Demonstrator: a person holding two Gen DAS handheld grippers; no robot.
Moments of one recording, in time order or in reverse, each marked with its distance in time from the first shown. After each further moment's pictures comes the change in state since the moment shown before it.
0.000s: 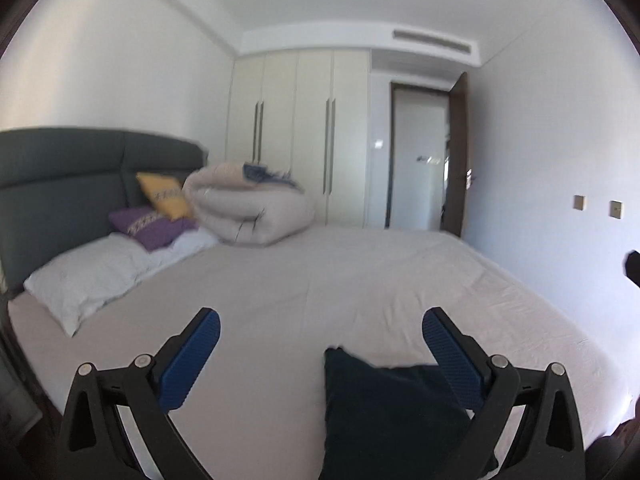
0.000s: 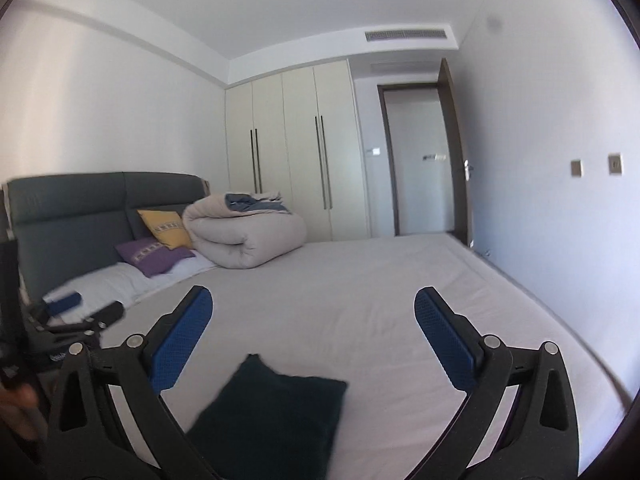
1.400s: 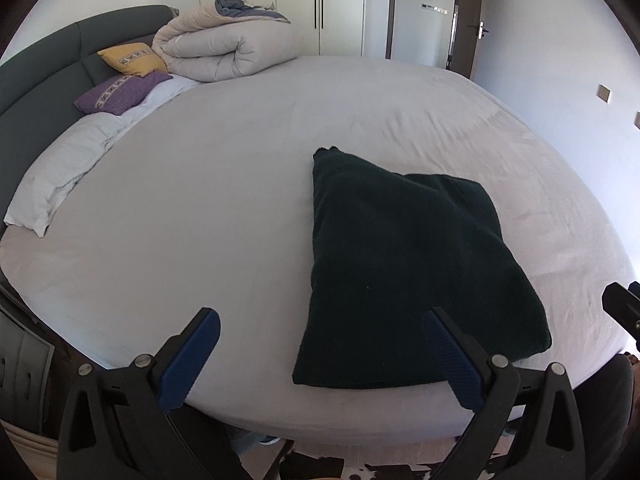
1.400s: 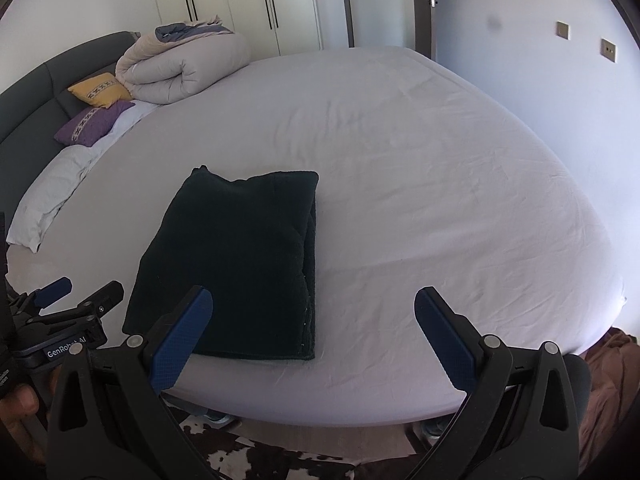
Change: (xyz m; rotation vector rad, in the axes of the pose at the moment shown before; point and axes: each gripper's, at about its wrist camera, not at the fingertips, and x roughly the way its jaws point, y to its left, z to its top) left arm 0.090 -0.023 -0.114 0.063 0.606 -0.007; right arm 0.071 -0.020 -0.125 0.097 0.676 -0.188
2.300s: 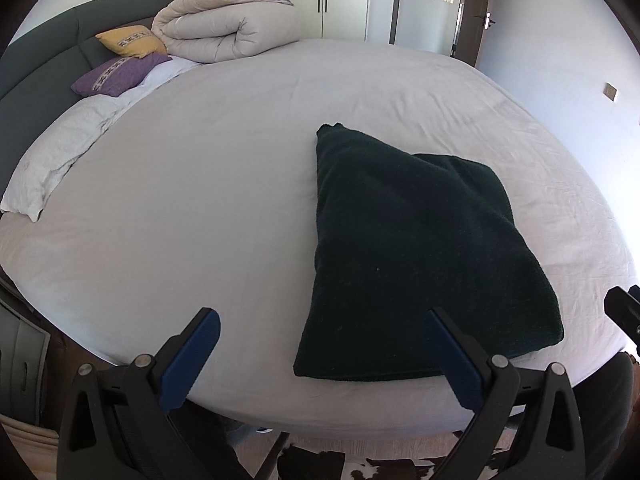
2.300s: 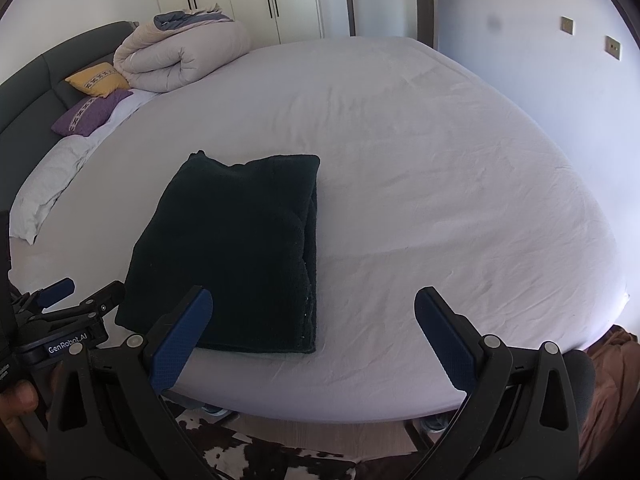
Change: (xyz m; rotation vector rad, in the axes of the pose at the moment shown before) left arm 0.020 0.005 -0.004 -0.018 0.055 -0.005; right arm 0.017 0.012 0.001 -0.006 0.040 -0.006
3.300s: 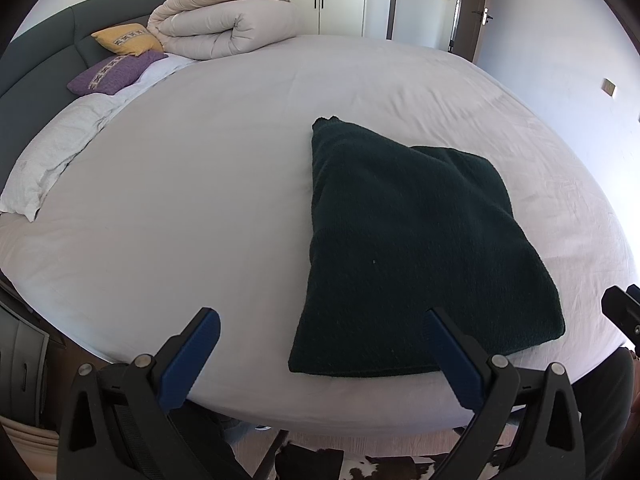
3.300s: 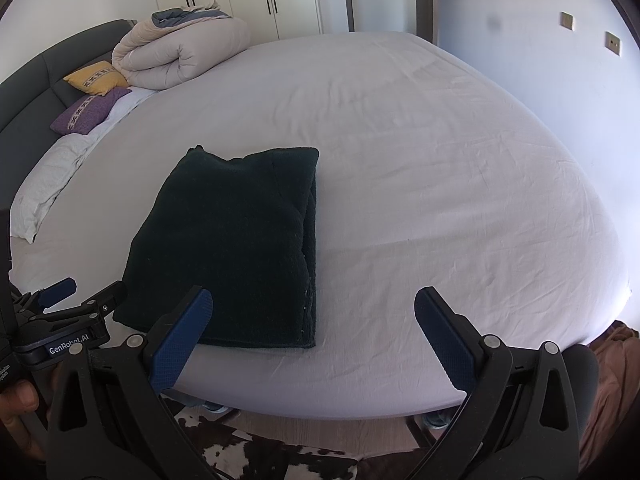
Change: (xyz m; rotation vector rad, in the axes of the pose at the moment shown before) left arm 0.004 -0.001 -0.005 0.007 0.010 -0.006; right arm 0.011 0.005 -0.001 0.005 0.011 0.000
